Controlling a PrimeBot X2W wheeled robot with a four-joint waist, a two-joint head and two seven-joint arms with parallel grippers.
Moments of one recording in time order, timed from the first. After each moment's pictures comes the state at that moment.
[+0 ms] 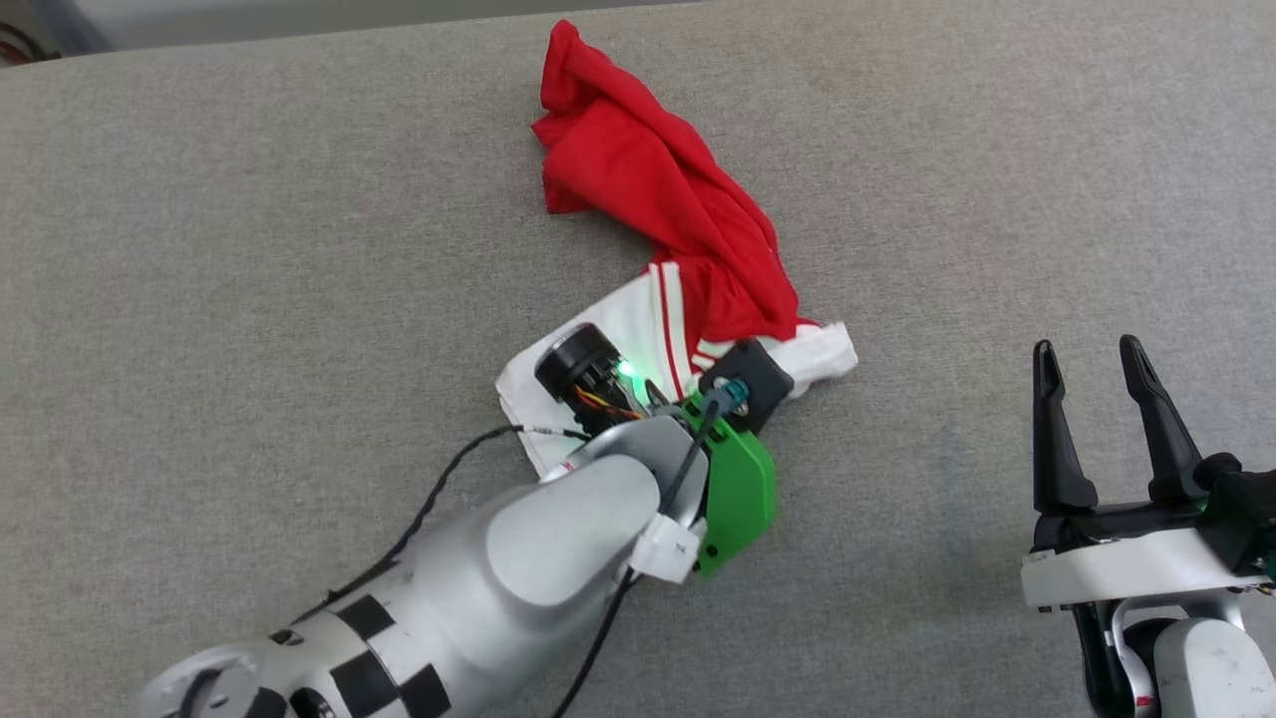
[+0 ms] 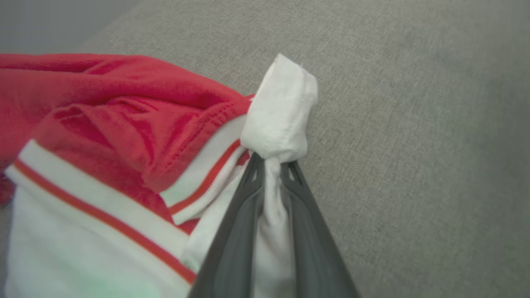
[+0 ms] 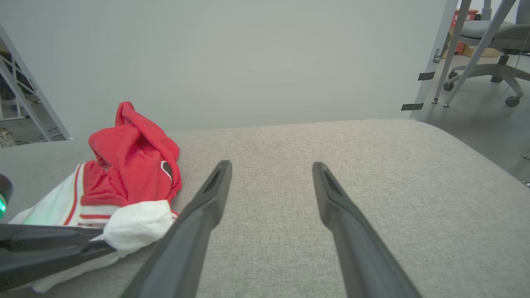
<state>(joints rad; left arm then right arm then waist) -0.91 0.16 -1.27 0.60 -0.68 0.03 0.00 -0.07 -0.05 -0.04 -0.06 0.16 0.13 -0.26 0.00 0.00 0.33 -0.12</state>
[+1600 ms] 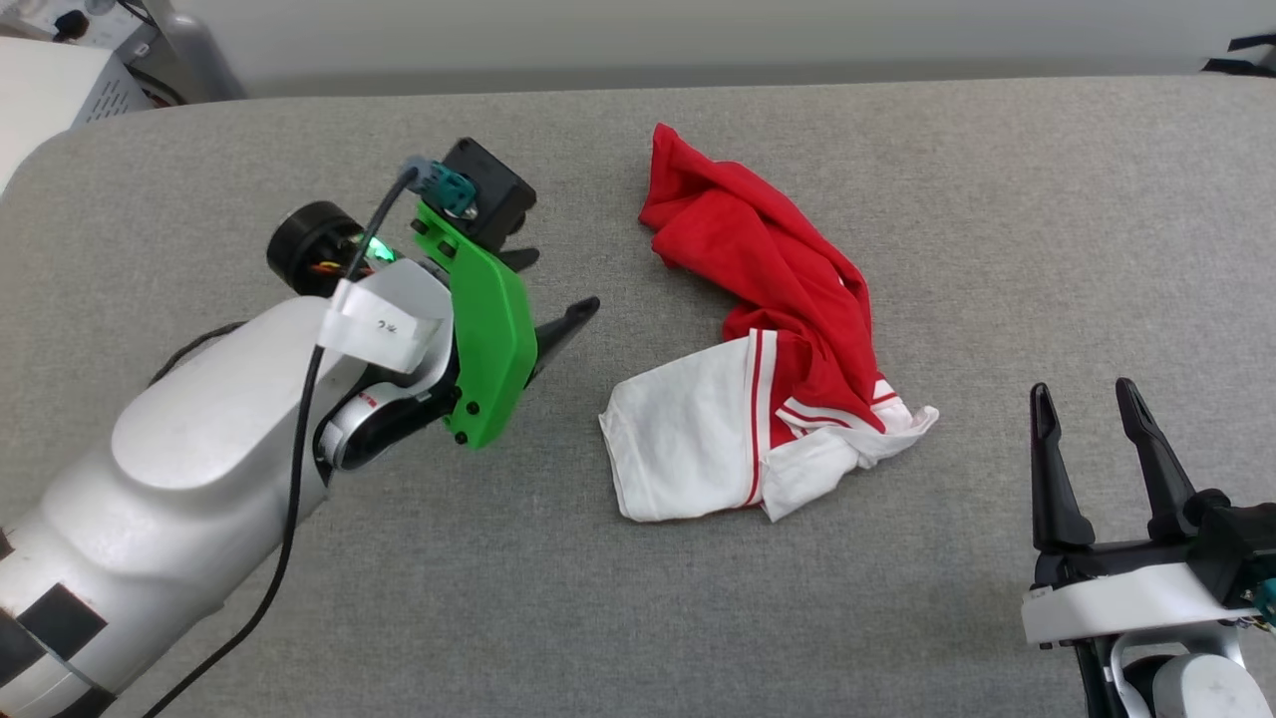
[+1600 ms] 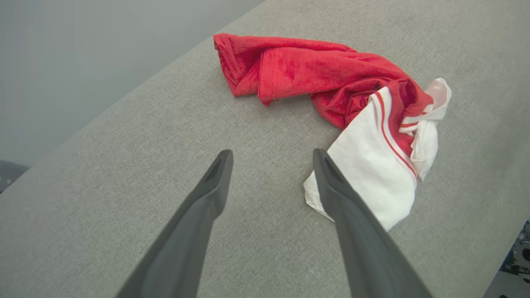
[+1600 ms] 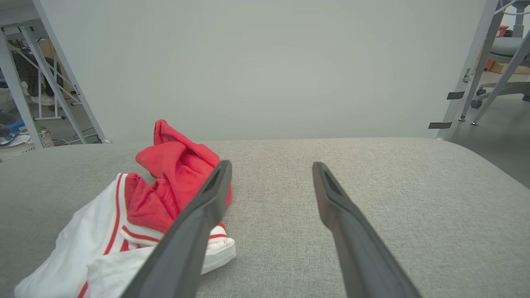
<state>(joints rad) -0.99 0.61 -1.07 0.20 -0.96 -0.08 0.39 -0.01 -0.05 -0.04 -0.05 0.13 0.13 -0.26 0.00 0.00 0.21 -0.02</state>
